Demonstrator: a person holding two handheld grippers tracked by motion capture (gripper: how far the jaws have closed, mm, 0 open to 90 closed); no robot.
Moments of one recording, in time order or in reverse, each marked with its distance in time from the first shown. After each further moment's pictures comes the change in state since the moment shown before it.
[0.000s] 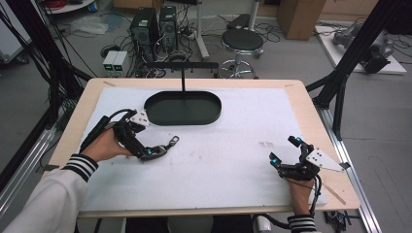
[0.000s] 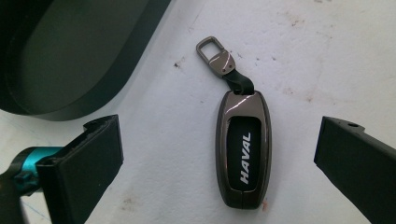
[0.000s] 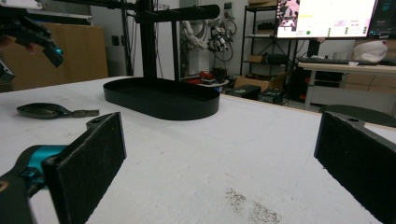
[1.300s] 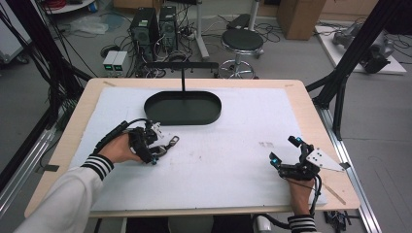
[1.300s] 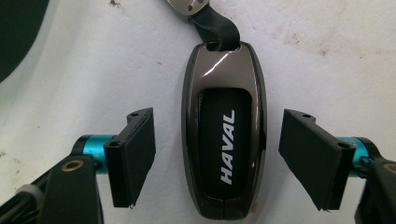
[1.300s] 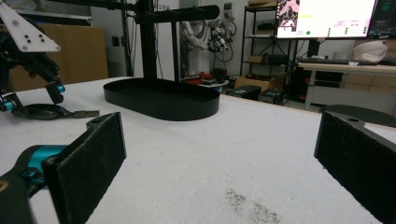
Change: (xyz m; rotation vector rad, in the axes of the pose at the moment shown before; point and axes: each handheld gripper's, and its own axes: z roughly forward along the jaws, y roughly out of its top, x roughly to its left) left arm -0.008 0.004 0.045 0.251 -0.092 0.042; right arm 0.000 0.000 0.000 0.001 0.001 0.003
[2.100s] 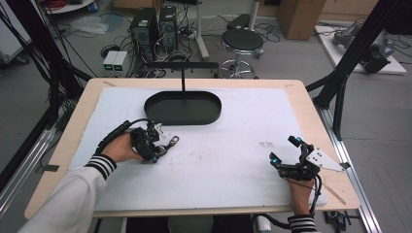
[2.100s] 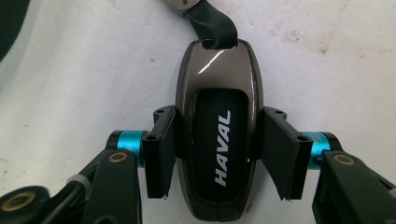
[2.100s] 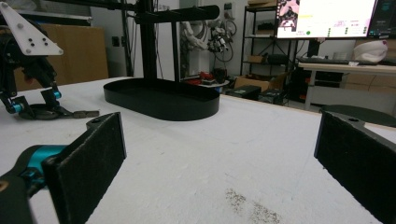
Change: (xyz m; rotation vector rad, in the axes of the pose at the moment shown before) left arm 0.000 0.004 0.002 0.039 -0.009 -0.013; right arm 0.000 0.000 0.000 -0.001 0.001 0.000
